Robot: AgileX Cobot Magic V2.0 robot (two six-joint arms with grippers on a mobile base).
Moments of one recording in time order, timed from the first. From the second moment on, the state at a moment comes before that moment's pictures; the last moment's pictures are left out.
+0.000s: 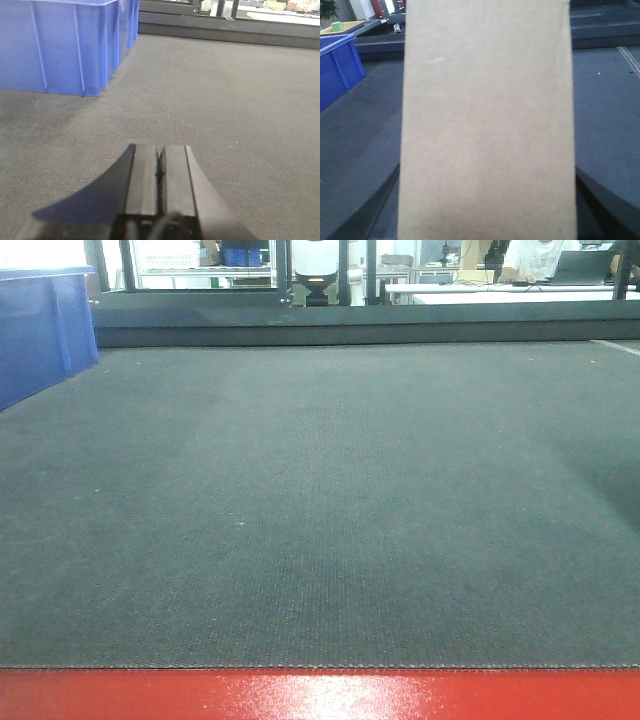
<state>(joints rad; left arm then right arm) -0.03 -0.01 0.03 -0.09 0.11 0.02 0.29 0.32 -0.70 -0.18 0.62 0.36</state>
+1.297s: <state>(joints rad) -0.02 -0.01 0.03 -0.09 0.11 0.02 0.29 0.32 -0.70 -0.19 0.62 0.36</state>
